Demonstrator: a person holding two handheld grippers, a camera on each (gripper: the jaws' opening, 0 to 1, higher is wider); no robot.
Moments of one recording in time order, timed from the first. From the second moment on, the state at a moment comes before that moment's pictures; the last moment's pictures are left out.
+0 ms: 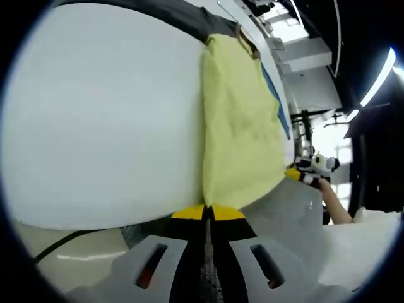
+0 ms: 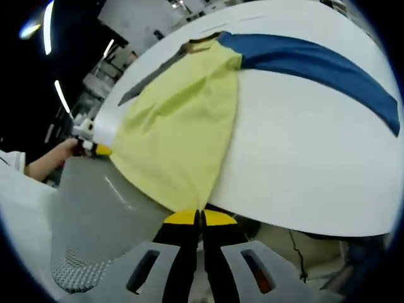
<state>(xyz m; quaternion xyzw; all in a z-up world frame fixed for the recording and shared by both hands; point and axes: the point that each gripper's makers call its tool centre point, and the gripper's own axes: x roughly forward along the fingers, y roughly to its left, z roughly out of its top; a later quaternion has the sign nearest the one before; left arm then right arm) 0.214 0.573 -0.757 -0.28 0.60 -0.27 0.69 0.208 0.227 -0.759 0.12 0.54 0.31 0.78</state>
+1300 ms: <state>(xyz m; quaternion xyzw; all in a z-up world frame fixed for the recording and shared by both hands) 0.214 0.575 -0.763 -0.25 0.61 -0.27 0.70 0.209 0.219 -0.770 0.06 0.58 0.29 0.76</state>
